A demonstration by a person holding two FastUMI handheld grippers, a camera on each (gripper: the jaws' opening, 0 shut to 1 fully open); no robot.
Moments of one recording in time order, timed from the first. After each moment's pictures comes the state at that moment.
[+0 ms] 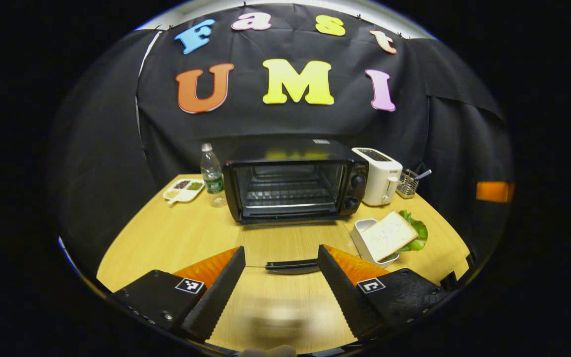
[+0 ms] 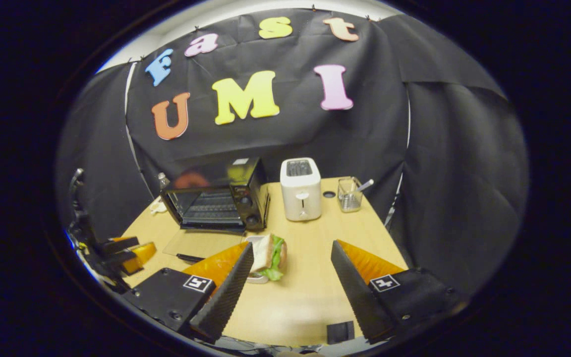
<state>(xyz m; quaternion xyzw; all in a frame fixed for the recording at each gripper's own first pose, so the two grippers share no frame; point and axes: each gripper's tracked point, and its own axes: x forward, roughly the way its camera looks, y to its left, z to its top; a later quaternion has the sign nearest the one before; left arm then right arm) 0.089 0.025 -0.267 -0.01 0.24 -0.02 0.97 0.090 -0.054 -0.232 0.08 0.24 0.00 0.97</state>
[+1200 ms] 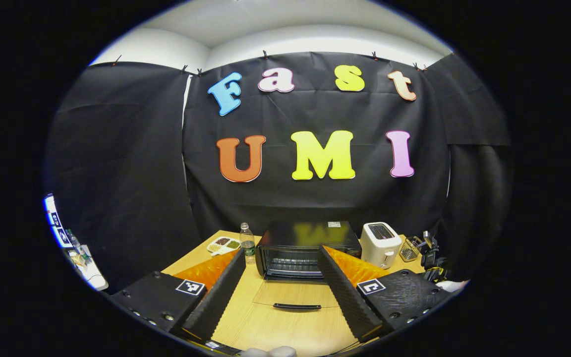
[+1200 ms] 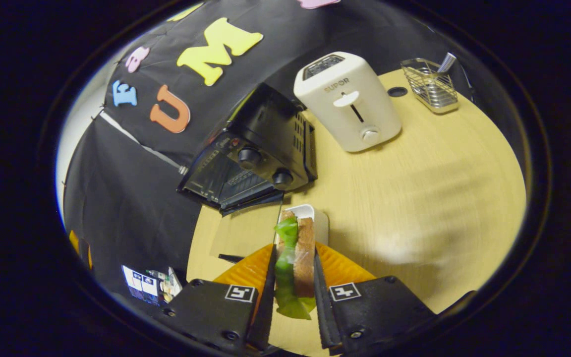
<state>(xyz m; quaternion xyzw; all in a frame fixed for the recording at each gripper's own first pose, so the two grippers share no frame) 0.055 -0.007 -0.070 0.00 0.11 0.10 0.99 0.217 0.002 -0.332 0.28 0.40 0.20 0.85</state>
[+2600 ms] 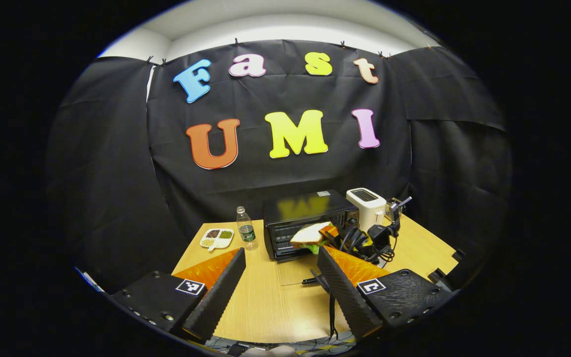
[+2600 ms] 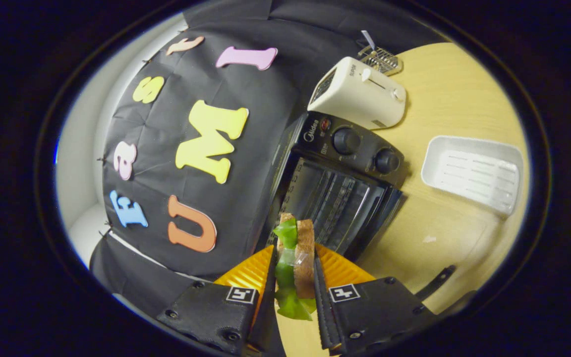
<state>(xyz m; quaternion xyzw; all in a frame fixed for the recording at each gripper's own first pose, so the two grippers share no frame) 0.011 0.099 -0.106 0.05 0.16 -0.05 0.98 0.318 0.217 -0.274 0.59 0.10 -0.01 0.80</state>
